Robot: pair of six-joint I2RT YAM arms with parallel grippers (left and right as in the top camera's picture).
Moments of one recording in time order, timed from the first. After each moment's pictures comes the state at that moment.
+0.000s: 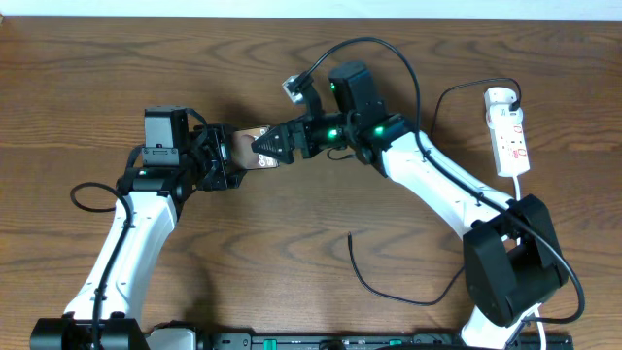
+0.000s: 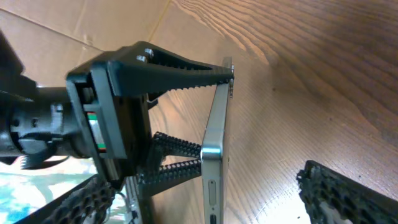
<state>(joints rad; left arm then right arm) -0.02 1.39 0.89 -0.40 0.42 -1.77 0.56 1.88 1.36 -0.15 -0.83 0.41</state>
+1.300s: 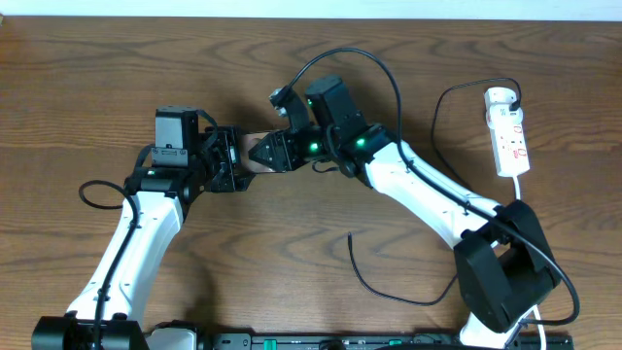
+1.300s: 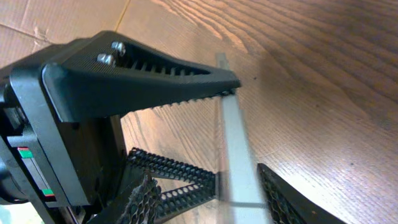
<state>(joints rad) -0.07 1.39 0.89 -0.40 0.44 -1.77 0.65 1.88 1.36 -0.20 -0.65 0.42</state>
